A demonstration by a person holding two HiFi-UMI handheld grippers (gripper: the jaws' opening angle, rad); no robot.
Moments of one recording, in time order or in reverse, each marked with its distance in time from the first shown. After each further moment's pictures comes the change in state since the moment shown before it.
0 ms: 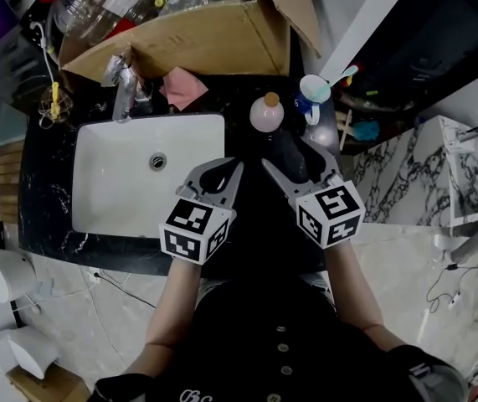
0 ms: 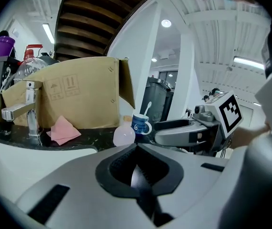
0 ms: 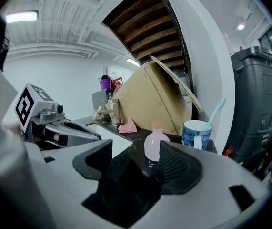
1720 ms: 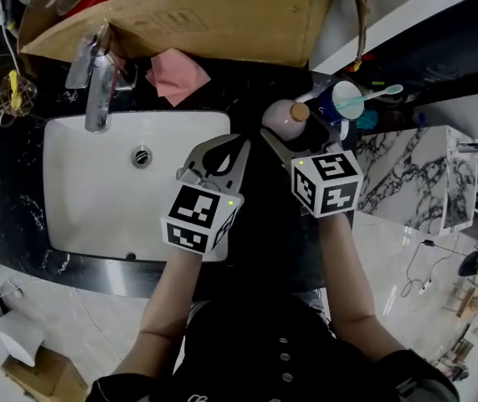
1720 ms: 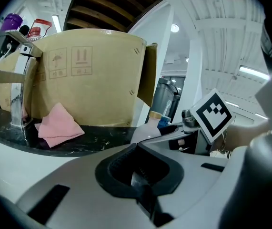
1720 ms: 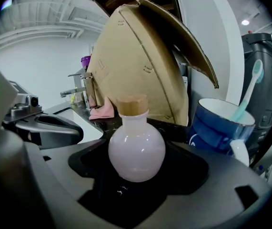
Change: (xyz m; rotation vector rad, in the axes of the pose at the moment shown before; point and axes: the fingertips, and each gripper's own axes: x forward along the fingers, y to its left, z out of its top) left arm 0.071 0.073 -0.008 -0.081 -0.040 -0.019; right arm 0.118 -0.061 -0.033 0.031 0.229 -0.113
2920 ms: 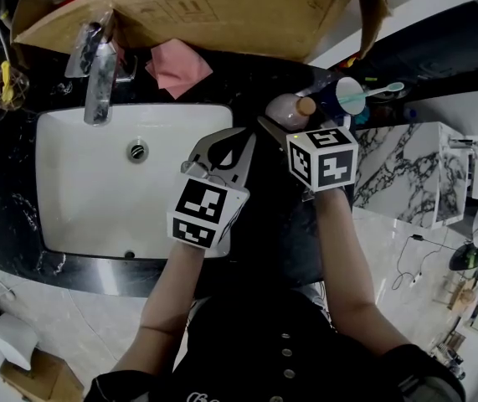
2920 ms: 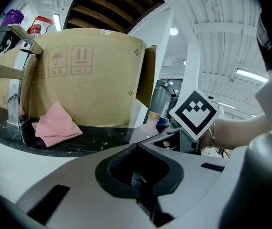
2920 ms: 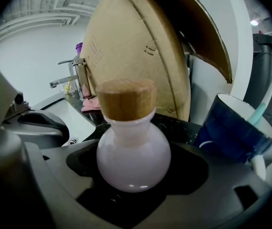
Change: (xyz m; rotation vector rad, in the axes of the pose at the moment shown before) left arm 0.000 0.002 -0.002 0.012 -0.020 -0.026; right arm 0.025 -0.004 -0.009 -0.015 0.155 -0.028
